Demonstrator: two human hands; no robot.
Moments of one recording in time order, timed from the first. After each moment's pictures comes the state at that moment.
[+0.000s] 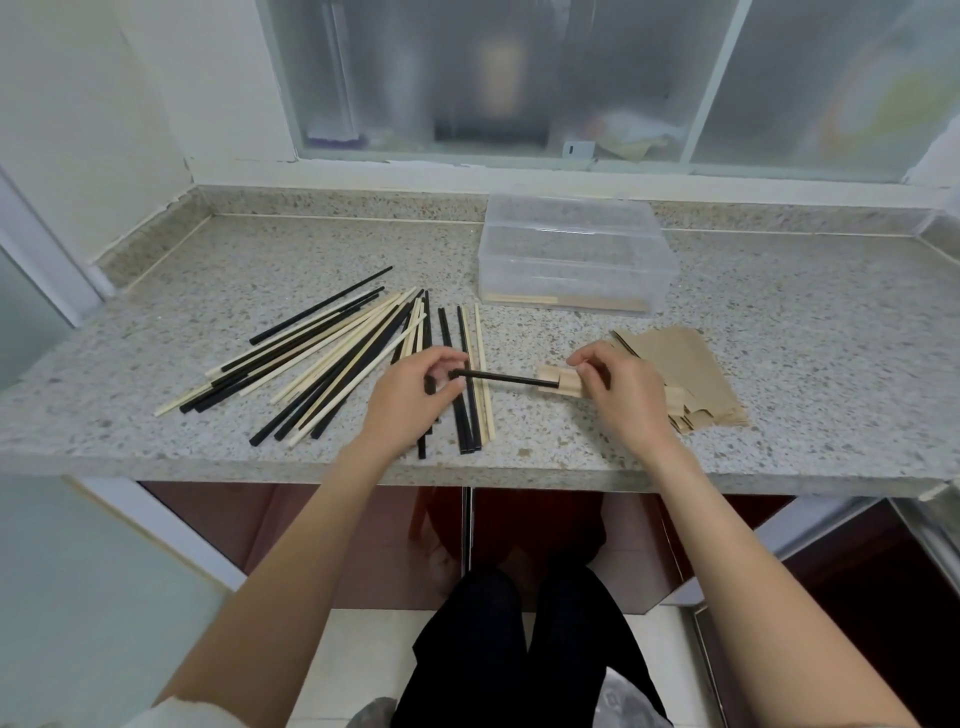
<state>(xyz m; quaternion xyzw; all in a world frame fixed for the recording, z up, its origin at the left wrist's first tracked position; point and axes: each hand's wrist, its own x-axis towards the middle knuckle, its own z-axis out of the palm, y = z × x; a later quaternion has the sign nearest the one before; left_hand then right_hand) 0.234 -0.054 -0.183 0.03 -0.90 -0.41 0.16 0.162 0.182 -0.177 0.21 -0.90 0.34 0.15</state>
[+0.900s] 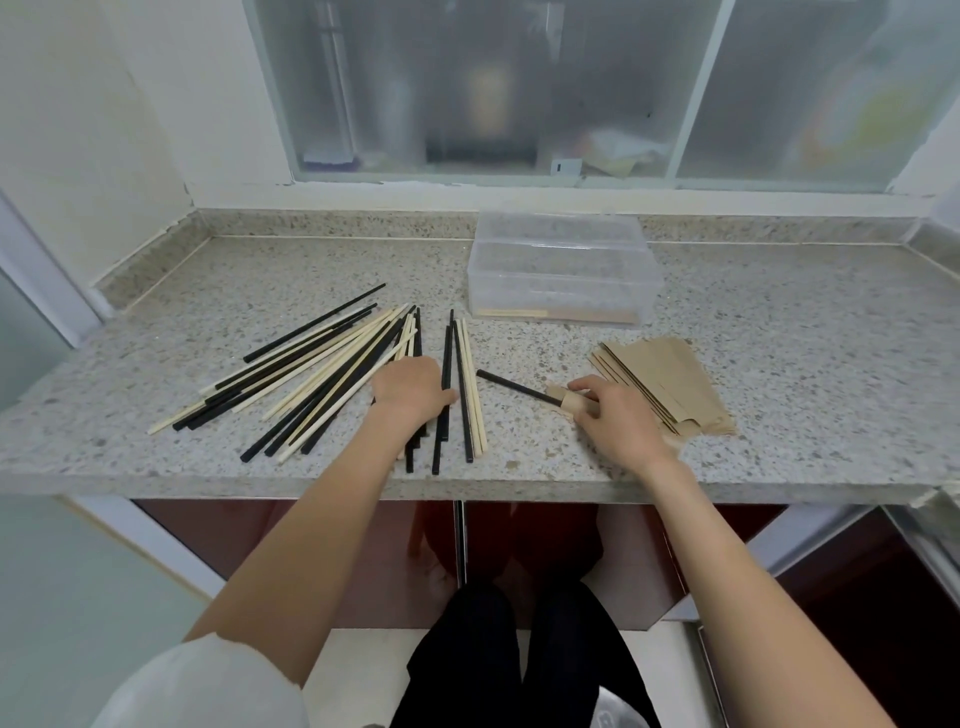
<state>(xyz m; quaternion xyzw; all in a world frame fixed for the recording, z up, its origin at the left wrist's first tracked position) 0.190 -0.039 -0.157 0.17 -0.98 -0.02 -0.06 0.161 0.195 -0.184 0.18 -0.95 0.27 0.02</state>
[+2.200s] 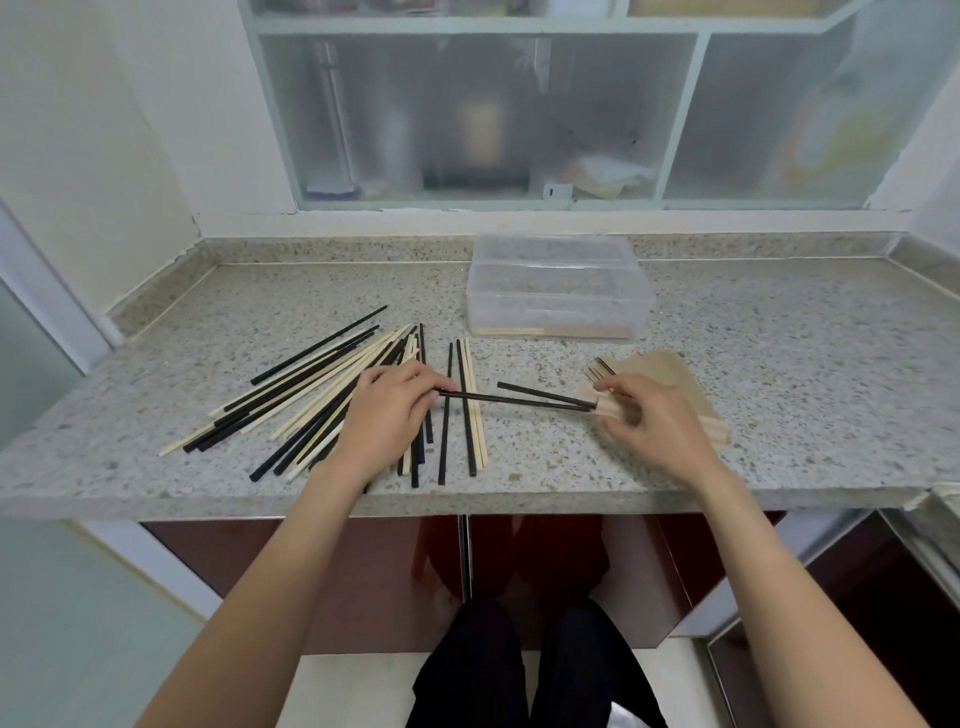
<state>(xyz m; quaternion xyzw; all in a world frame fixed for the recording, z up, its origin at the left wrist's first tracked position) 0.240 -0.071 -0.163 -0.08 -0.95 -0.17 0.24 0.161 0.237 -0.170 0.25 -0.91 0.30 0.10</state>
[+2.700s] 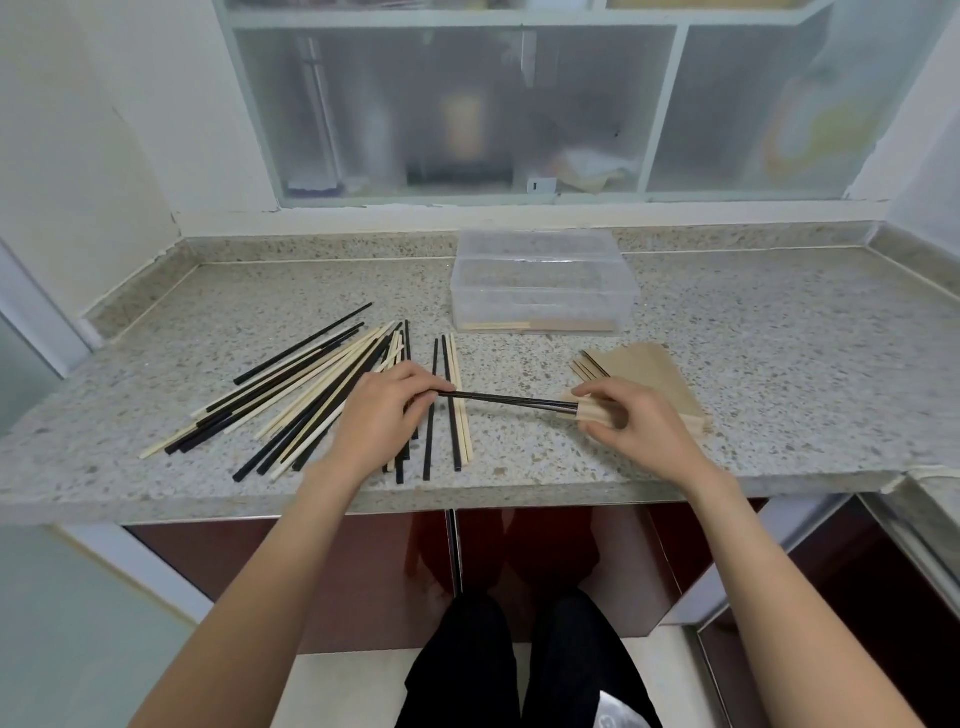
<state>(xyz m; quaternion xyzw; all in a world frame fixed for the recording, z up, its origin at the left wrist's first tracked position) 0.239 -0.058 -0.163 -0.11 -0.94 -0.22 0.24 0.171 0.243 -0.169 0.31 -0.89 0.33 0.08</state>
